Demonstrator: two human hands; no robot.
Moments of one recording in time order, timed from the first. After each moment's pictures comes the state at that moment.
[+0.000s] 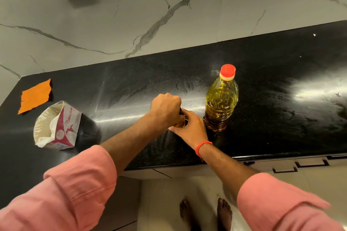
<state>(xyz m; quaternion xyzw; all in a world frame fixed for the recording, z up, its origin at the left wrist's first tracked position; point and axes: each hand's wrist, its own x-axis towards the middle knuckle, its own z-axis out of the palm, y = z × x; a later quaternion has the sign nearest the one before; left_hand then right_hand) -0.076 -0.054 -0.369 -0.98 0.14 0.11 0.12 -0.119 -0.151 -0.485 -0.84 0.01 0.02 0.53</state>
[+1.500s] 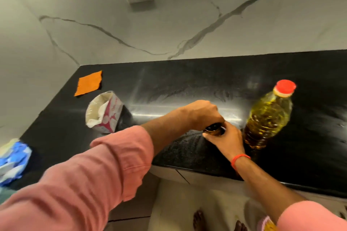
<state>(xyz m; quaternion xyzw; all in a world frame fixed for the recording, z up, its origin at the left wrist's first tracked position) -0.075 -0.031 -0.351 -0.88 0.40 0.11 0.21 -0.114 -0.154 -0.491 -0.86 0.02 0.03 0.51</state>
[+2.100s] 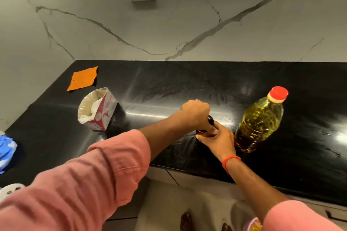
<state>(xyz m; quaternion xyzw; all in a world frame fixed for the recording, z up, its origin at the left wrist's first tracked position) -0.073 -0.037 -0.357 -0.98 0.08 0.17 0.03 -0.117 -0.150 -0.473 -0.85 0.00 0.04 0.52</state>
